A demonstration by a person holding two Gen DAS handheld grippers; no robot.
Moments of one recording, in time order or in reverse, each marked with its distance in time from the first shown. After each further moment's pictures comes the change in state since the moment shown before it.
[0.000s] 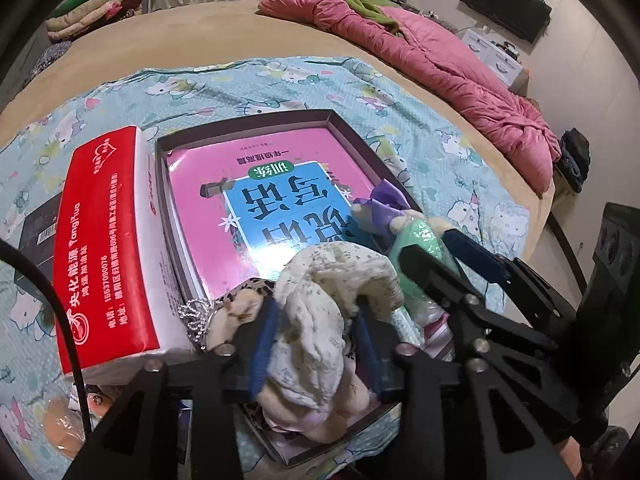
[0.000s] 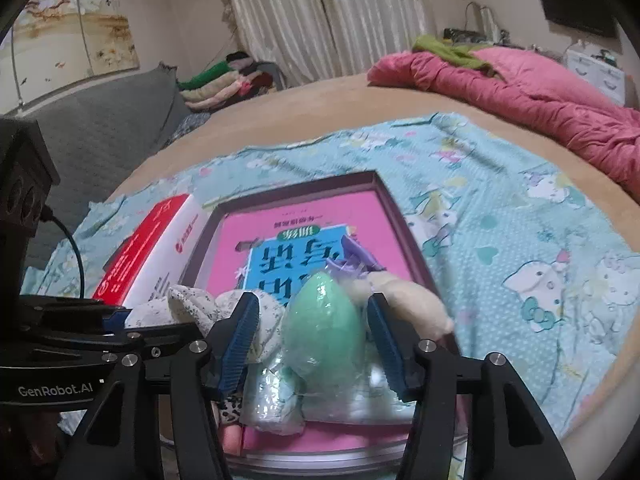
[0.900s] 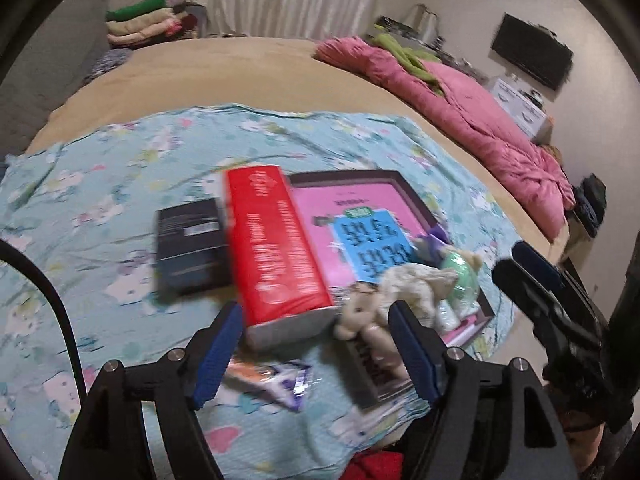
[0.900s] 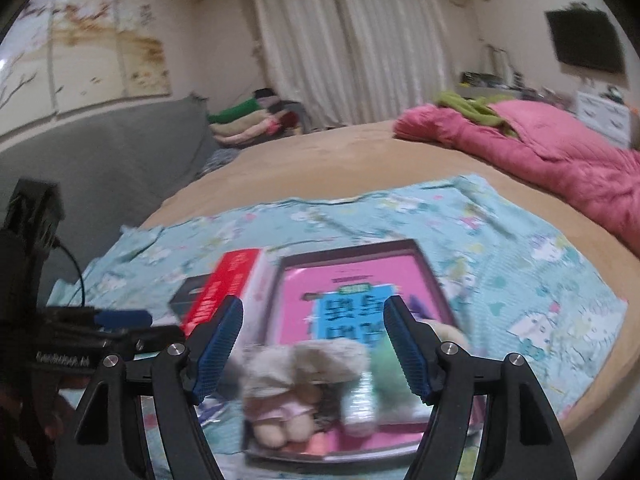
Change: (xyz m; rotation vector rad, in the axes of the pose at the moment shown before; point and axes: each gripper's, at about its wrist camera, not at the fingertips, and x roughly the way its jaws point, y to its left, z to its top) left arm -0.115 0.080 -0.027 -0.106 -0.157 0.102; right arm -0.072 0.085 0.024 -0.108 -0.126 0.073
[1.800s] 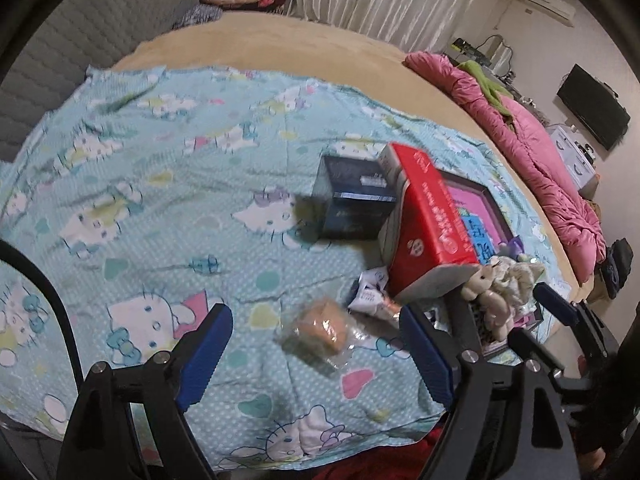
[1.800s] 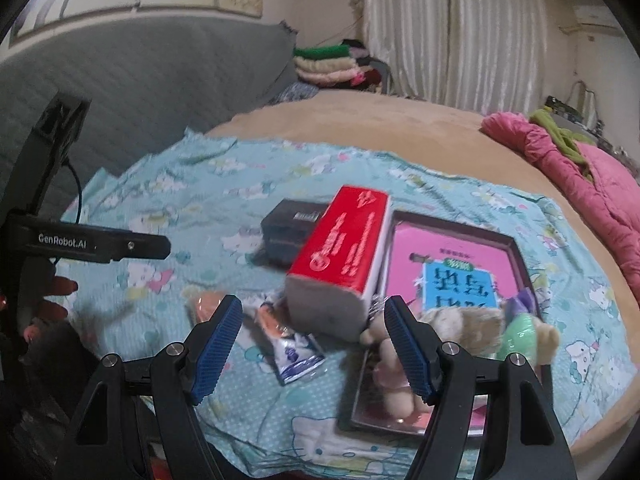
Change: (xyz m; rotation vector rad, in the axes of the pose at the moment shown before) left arm -0.030 0.133 -0.061 -0.236 0.030 0.093; right arm 0.039 0.119 -0.042 -0.300 0.208 0.109
